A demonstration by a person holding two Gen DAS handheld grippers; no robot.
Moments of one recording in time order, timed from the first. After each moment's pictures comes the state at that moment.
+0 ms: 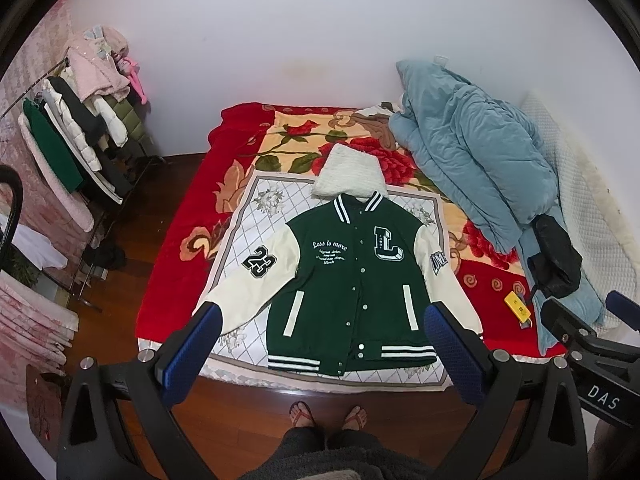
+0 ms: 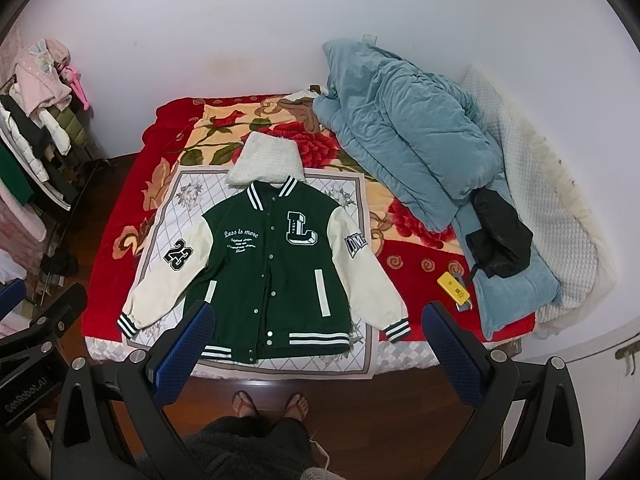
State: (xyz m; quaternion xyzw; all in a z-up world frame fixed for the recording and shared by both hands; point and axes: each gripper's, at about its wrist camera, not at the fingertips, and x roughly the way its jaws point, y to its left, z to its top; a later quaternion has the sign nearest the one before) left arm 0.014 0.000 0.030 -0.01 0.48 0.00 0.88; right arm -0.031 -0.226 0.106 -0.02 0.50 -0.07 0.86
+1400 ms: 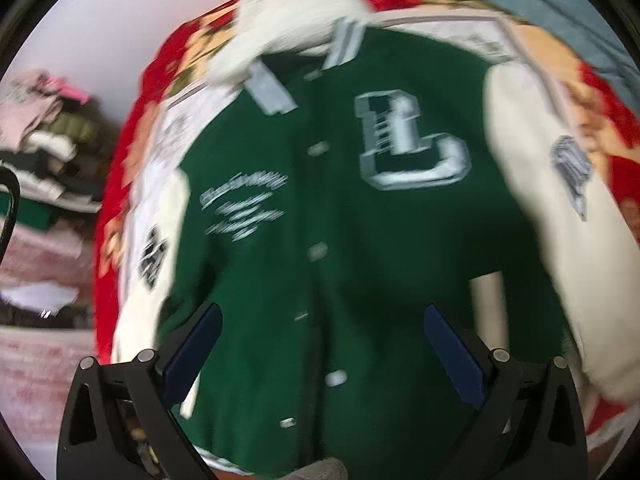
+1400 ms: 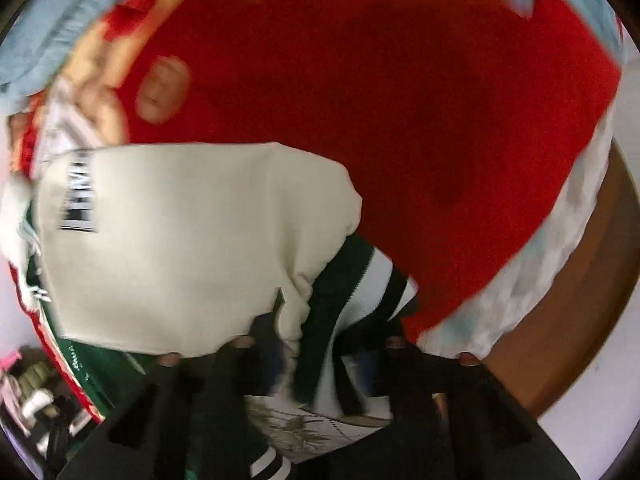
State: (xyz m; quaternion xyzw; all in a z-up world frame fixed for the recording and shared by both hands) left arm 0.272 -0.218 -0.461 0.17 0.61 0.05 0.77; right arm 0.089 -0.655 -0.554 0.38 0.61 -0.27 0.64
